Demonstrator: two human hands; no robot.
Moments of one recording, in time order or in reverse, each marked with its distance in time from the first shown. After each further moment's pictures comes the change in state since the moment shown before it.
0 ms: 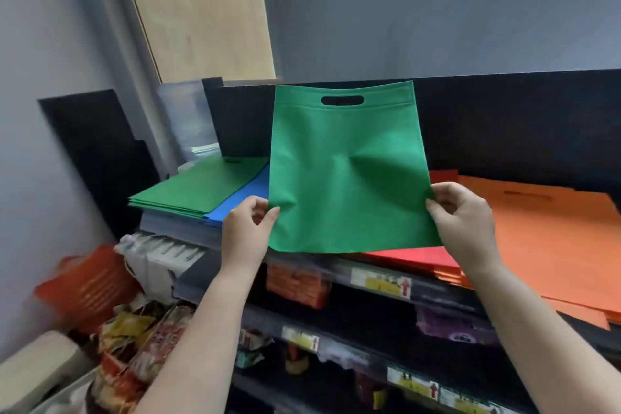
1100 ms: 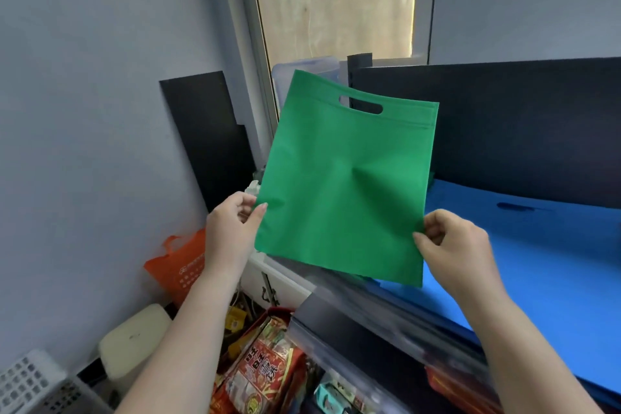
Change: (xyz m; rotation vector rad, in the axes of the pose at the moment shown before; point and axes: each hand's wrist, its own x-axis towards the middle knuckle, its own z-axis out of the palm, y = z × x) left_hand 0.194 -0.249 -0.160 0.218 0.213 -0.113; right_hand 0.044 -0.060 0.372 -0.153 -0.347 0.028
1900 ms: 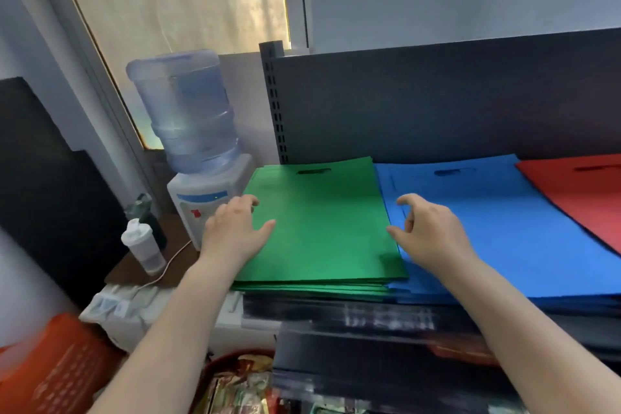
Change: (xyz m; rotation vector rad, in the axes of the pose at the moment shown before) left_hand 0.111 -0.051 0.095 0.341 -0.650 0.380; right_hand 0.016 -0.021 0.051 -0.509 0.079 0.327
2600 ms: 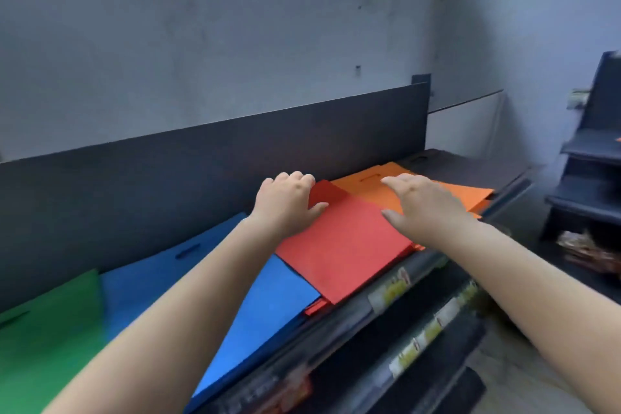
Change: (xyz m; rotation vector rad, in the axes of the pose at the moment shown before) left_hand -0.013 0.446 0.027 -0.028 0.009 1.090; right_hand -0.110 0.196 -0.259 -0.584 0.293 0.379
